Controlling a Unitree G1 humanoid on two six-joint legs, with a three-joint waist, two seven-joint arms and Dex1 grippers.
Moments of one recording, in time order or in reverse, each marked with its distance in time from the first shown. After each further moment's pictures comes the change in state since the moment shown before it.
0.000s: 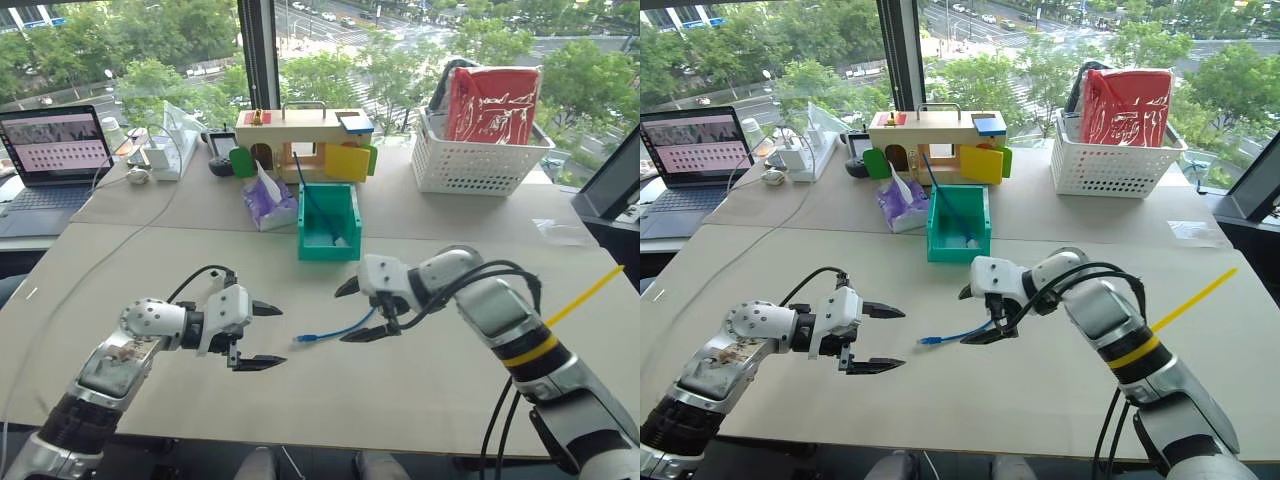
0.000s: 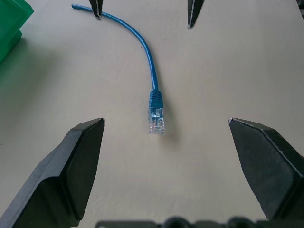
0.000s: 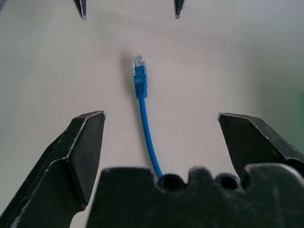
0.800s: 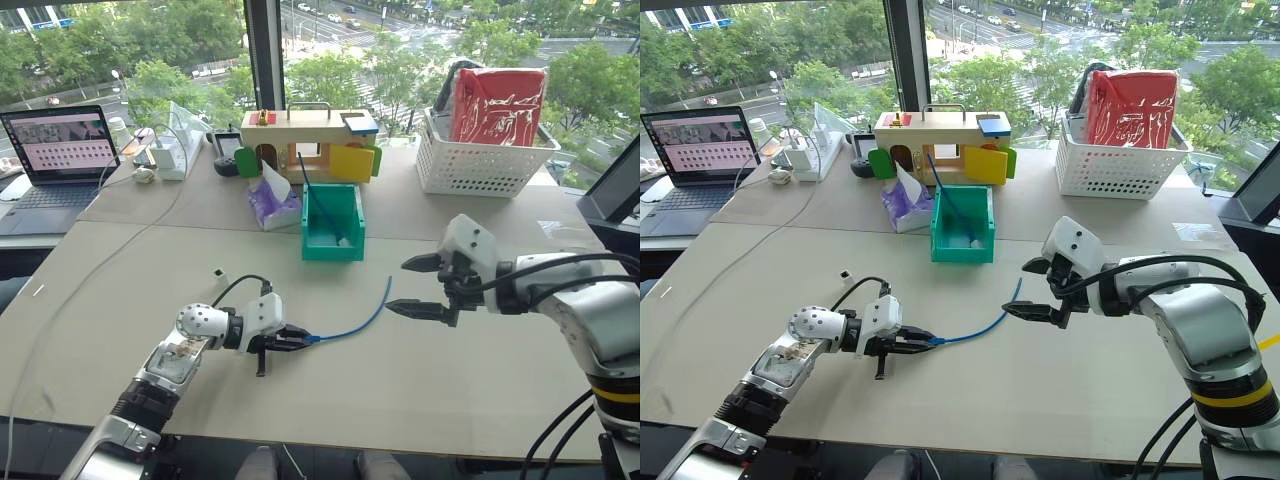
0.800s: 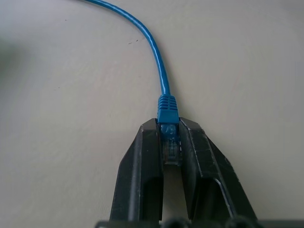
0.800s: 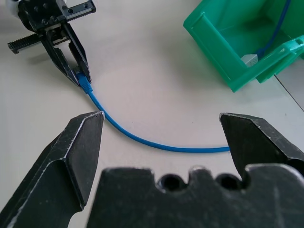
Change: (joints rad) left arm -0.079 -0.201 -0.091 0.268 0.116 -0.137 0.034; right arm 0.179 -0.186 -0.353 -0.324 0.284 0.516 -0.258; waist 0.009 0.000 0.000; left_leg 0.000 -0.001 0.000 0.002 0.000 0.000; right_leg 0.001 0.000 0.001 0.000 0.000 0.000
